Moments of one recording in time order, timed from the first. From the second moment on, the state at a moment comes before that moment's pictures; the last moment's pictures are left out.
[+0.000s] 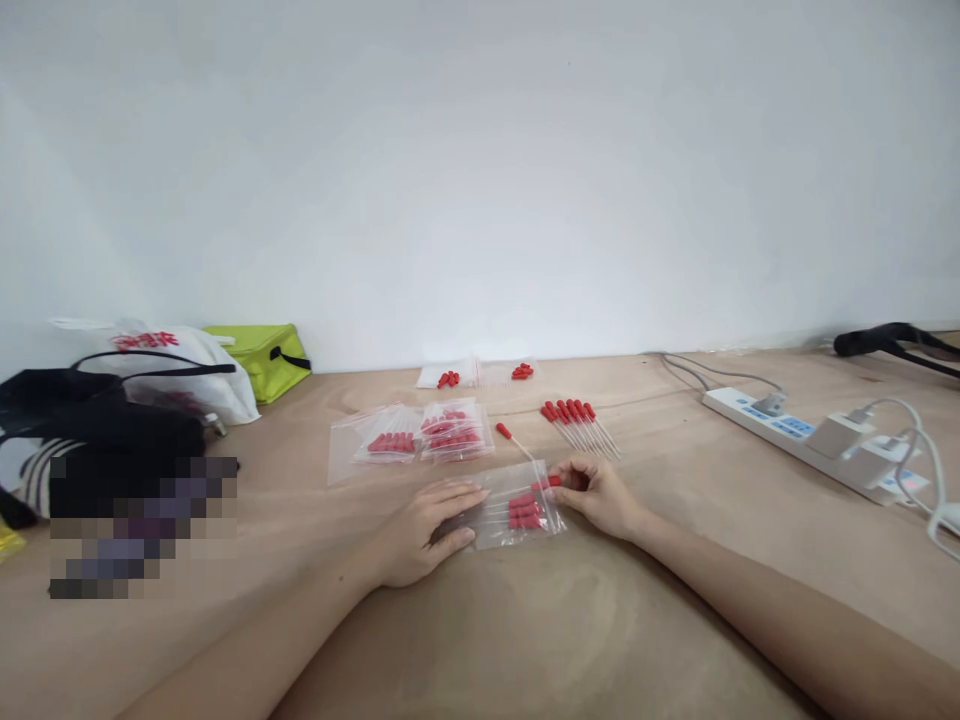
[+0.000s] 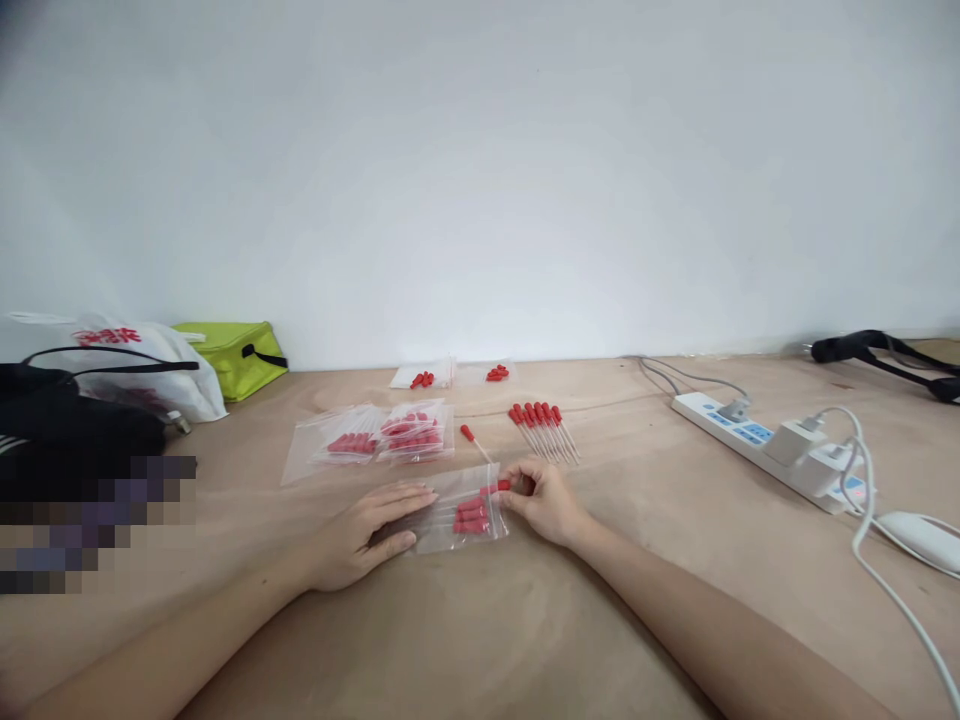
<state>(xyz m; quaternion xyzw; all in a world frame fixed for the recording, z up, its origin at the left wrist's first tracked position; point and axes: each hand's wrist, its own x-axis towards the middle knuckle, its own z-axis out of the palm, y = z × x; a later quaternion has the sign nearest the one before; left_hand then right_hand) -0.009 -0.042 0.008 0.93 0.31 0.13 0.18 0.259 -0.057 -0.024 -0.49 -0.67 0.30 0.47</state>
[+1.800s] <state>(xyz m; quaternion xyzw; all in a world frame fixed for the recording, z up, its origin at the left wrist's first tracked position) -0.007 -0.044 0.012 0.93 0.30 0.12 0.17 0.257 -0.045 -0.017 -0.49 -0.39 0.40 0.67</state>
